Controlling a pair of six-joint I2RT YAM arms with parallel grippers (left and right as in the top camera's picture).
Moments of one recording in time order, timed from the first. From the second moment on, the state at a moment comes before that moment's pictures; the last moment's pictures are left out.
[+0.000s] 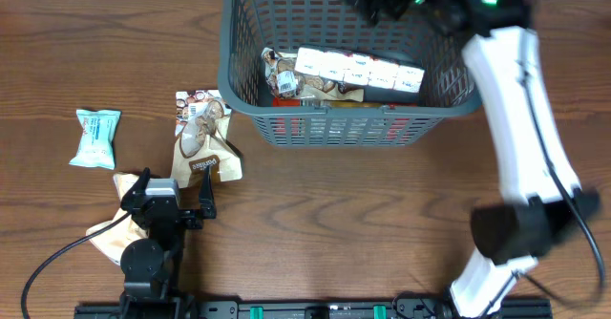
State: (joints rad) left arm -0.06 0.04 0.03 -0.12 -0.04 -0.02; right arm 0.19 1.88 2.14 -0.72 -0.42 -0.39
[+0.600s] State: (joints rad) left arm -0.06 0.04 0.08 -0.26 -0.04 -0.12; right arm -0.25 1.63 2.03 -1.22 0.17 0.12
